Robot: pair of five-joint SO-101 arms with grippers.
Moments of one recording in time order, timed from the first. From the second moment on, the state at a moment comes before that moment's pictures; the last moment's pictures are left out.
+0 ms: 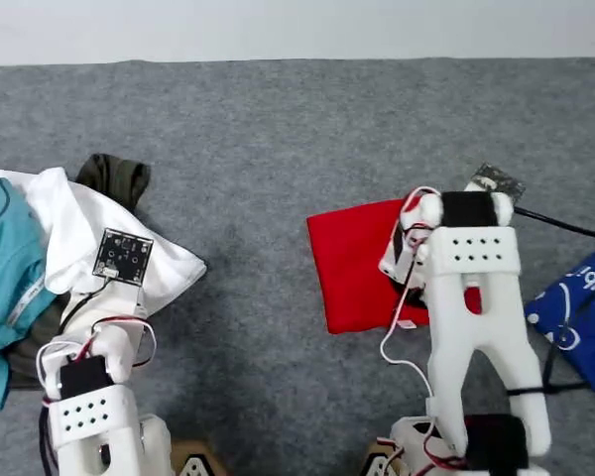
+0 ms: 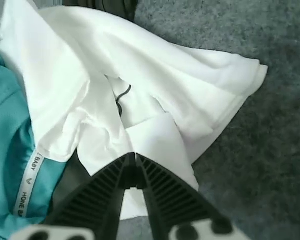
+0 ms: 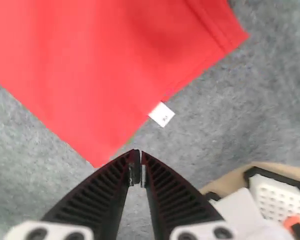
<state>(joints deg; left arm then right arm) -21.5 -65.8 81.5 48.4 -23.2 -6.1 -15.1 16.8 96.6 -43.9</state>
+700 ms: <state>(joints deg) -21.5 -65.8 84.7 44.4 -18.1 -10.0 9.1 16.8 76.6 -48.7</state>
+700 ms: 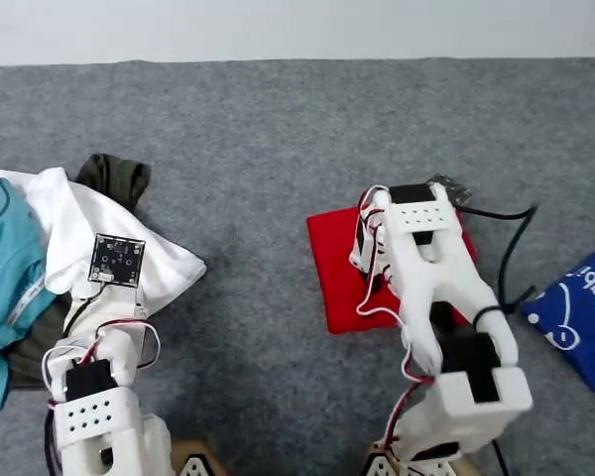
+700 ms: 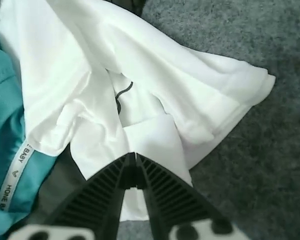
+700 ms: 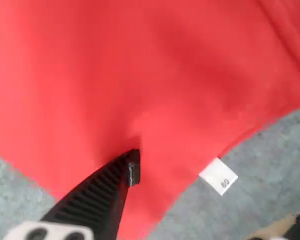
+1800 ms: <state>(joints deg) -21.5 -65.8 86.3 42.2 -18.1 3.4 17.9 16.4 64.1 -35.0</state>
